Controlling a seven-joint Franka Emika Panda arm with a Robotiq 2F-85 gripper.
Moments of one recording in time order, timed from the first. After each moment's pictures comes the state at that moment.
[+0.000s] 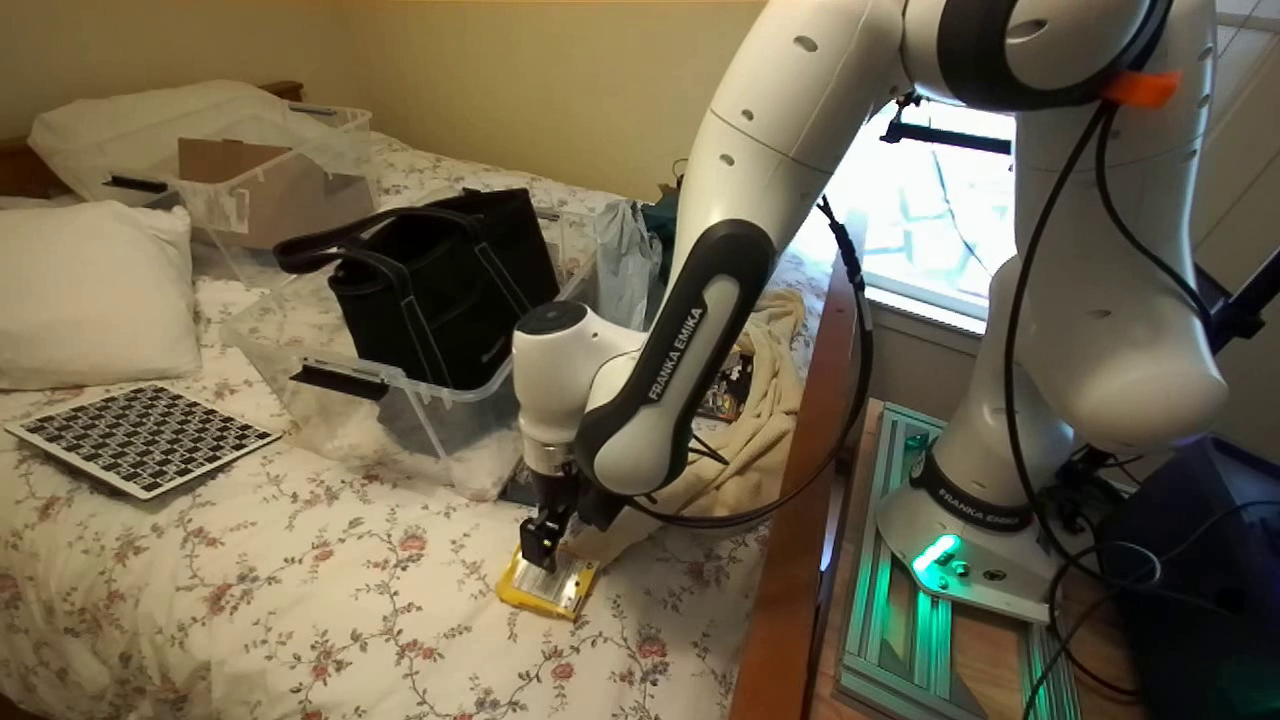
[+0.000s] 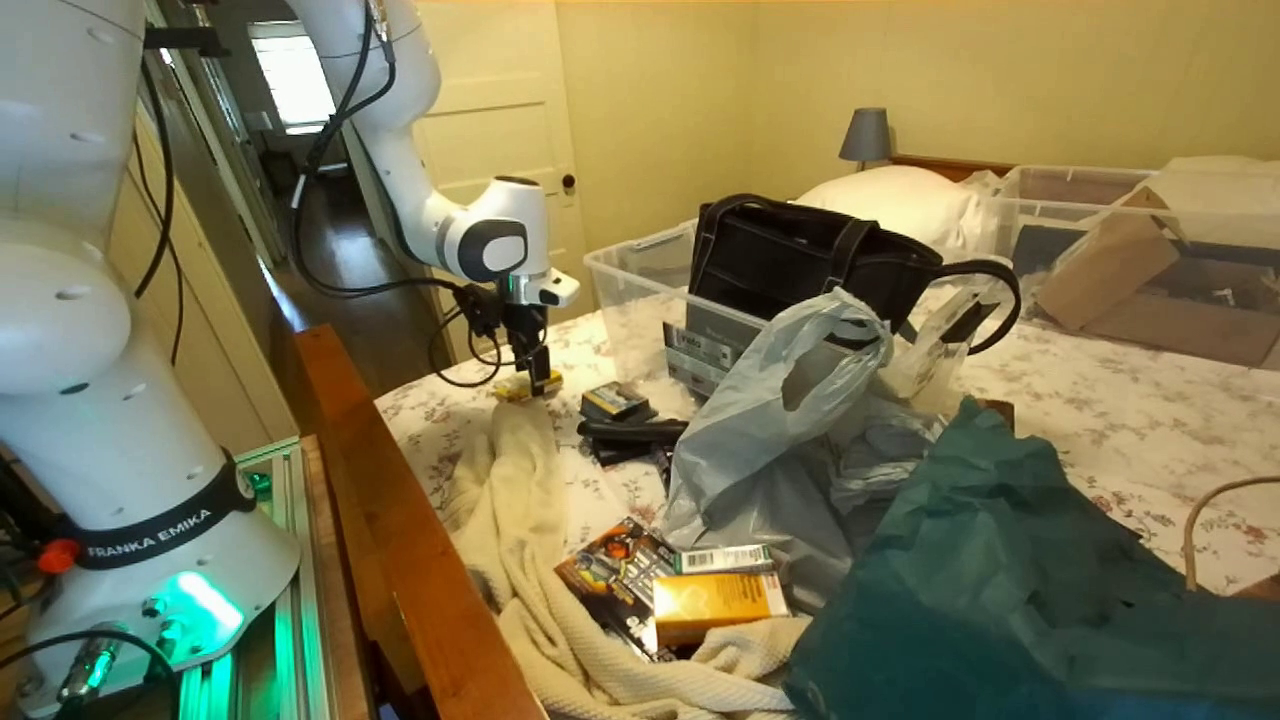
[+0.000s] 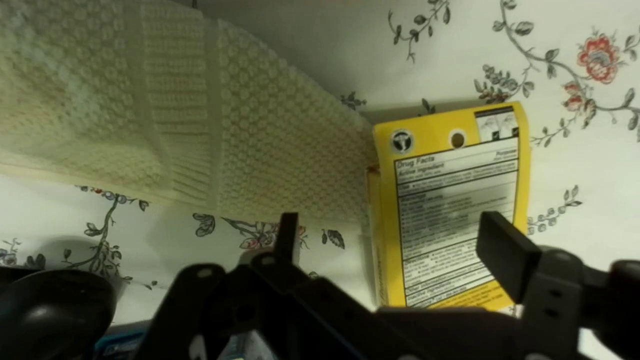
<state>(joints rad) 0.30 0.49 0.15 -2.34 0.07 2.77 0.42</state>
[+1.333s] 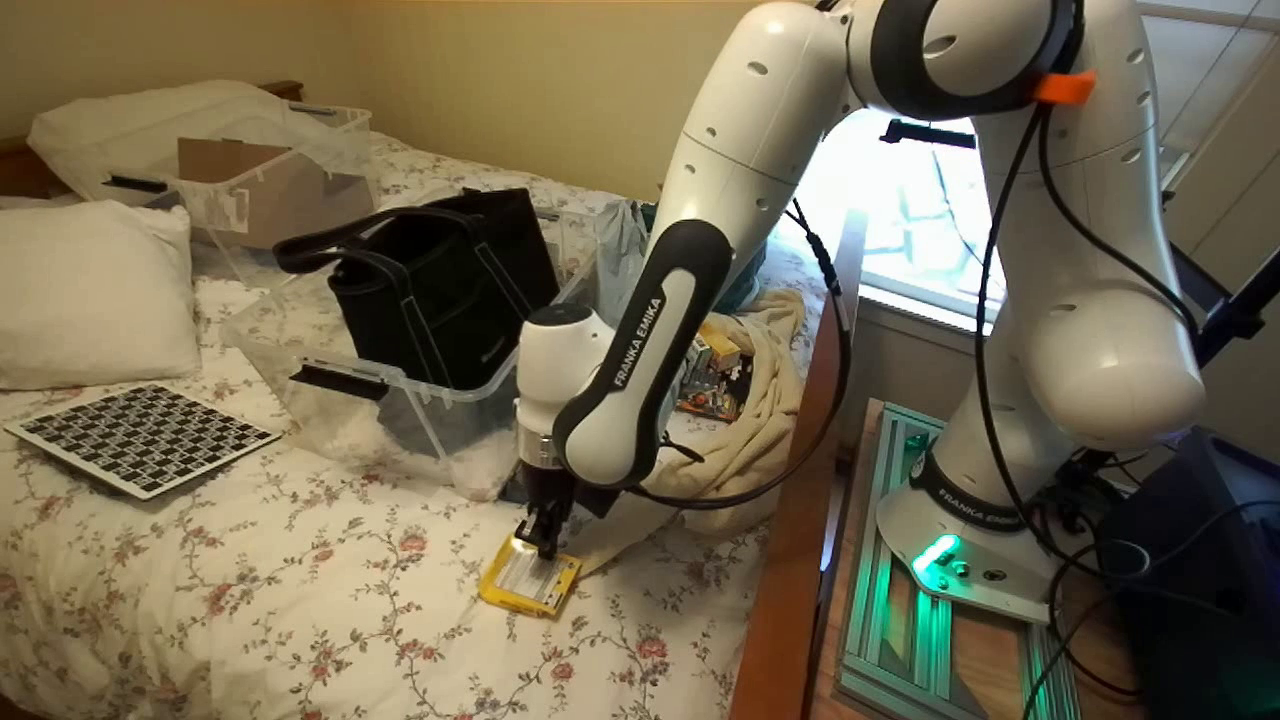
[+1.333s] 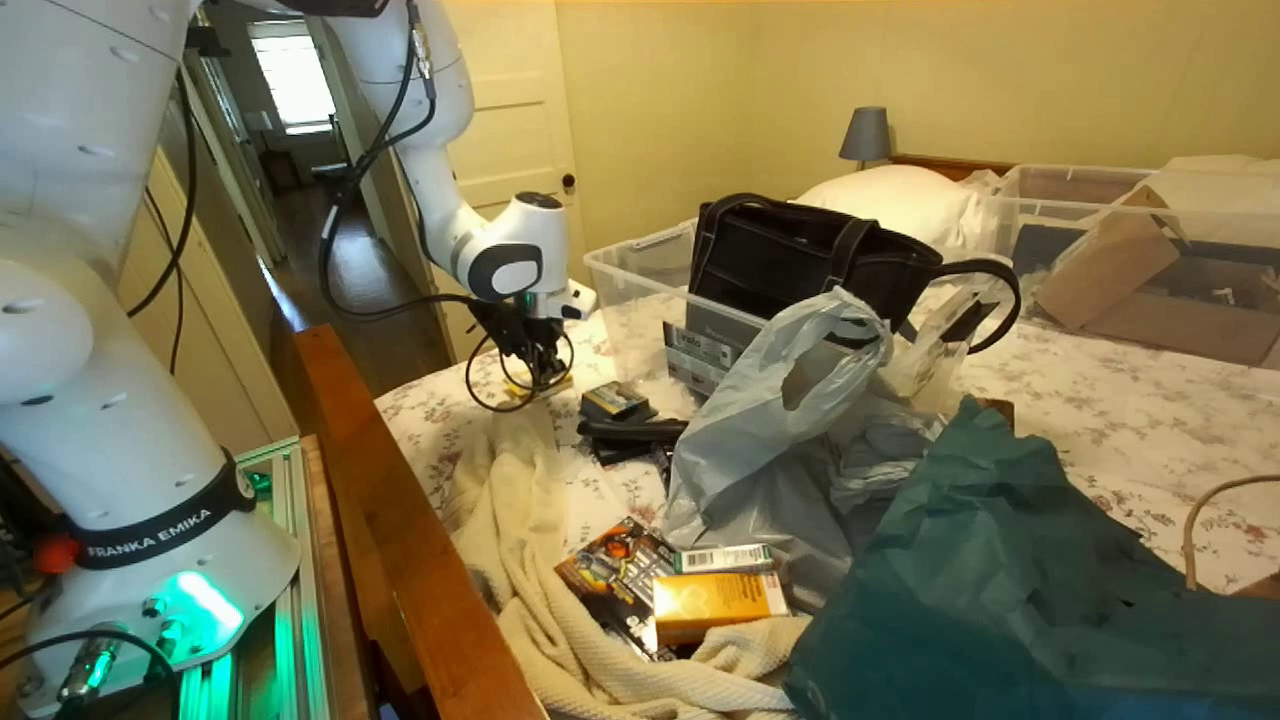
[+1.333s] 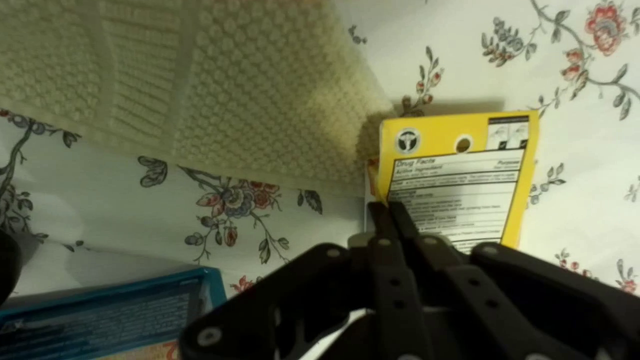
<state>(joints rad) 0.12 0.59 0.29 -2.29 0.18 2.88 0.13</state>
